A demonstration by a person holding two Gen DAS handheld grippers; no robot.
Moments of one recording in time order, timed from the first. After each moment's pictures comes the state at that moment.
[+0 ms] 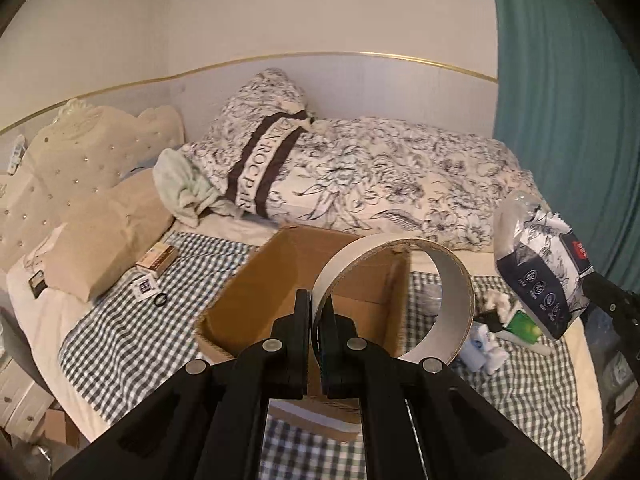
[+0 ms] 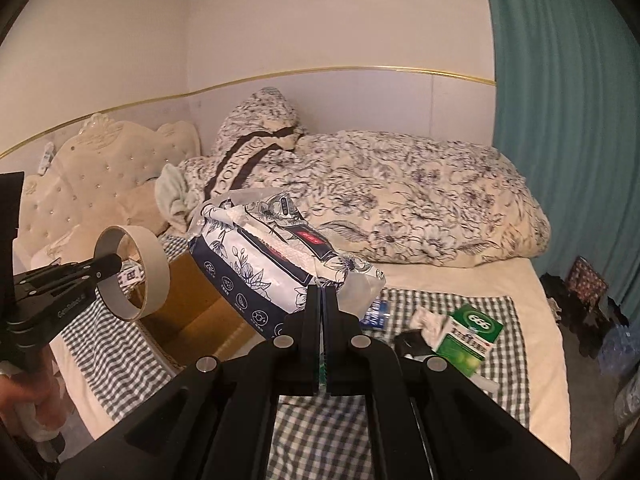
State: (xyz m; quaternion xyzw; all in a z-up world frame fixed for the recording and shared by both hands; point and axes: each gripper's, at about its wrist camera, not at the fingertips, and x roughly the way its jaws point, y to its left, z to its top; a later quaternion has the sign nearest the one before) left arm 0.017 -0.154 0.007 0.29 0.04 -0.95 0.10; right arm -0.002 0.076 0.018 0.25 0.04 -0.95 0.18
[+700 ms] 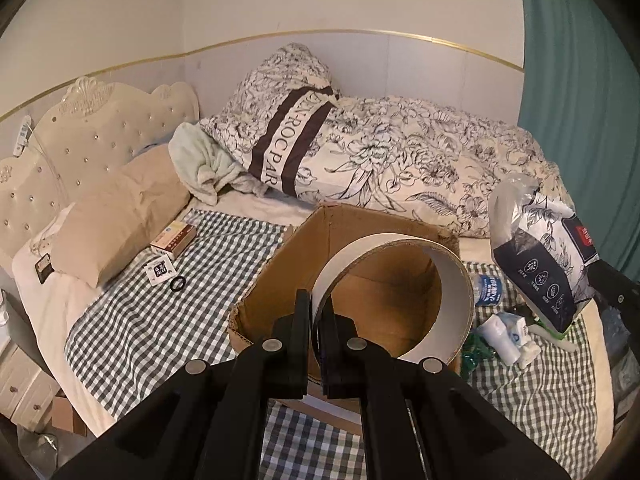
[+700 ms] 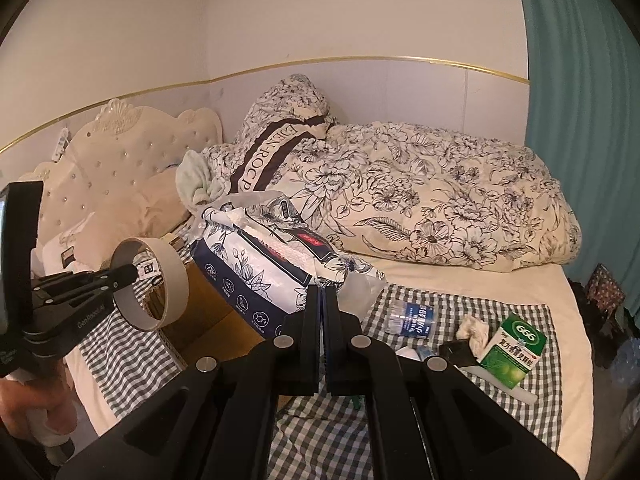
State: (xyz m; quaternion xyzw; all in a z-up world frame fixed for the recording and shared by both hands) left arm -0.008 -0.202 -0.022 0.33 0.05 -0.94 0.12; right arm -0.027 0.017 0.003 0.26 0.05 -0.94 0.22
